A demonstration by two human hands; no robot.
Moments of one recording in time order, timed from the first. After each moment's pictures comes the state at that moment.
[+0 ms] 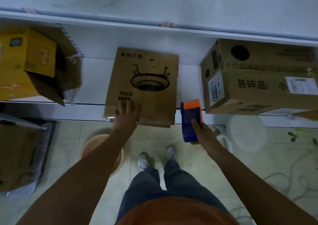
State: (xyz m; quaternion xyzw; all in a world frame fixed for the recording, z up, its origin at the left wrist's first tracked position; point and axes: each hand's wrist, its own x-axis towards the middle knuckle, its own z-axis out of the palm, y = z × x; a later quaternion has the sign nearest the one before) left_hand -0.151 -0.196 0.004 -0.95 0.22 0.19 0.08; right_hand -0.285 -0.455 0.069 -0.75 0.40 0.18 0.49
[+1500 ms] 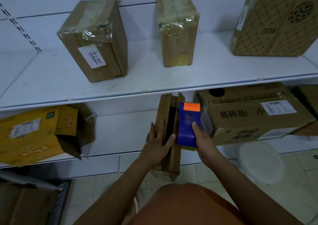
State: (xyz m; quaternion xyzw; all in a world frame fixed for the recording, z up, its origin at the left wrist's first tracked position) left_hand -0.177 -0.292 0.160 -0.89 0.19 0.27 -0.30; right_hand -0.249 -0.457 0.187 -0.58 0.35 0.00 0.74
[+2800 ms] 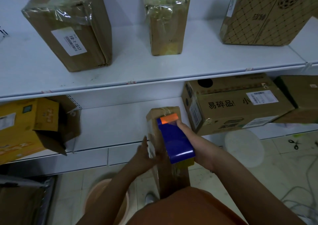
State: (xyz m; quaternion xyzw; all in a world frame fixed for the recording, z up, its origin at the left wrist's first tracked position) left_hand -0.209 -0.263 0.143 -0.81 0.12 0.38 -0.43; right_hand -0.282 -0.449 0.247 -0.53 0.36 0.21 0.74
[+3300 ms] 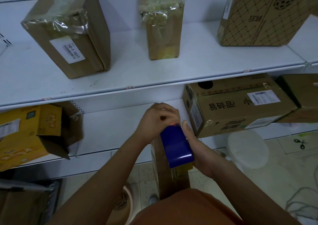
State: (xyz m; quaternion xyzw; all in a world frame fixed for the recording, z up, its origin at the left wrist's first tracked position) left_hand -0.145 -0.337 0.216 -0.80 0.37 0.12 -0.46; right_hand -0.287 -0.446 0.244 -0.53 0.35 0.18 0.75
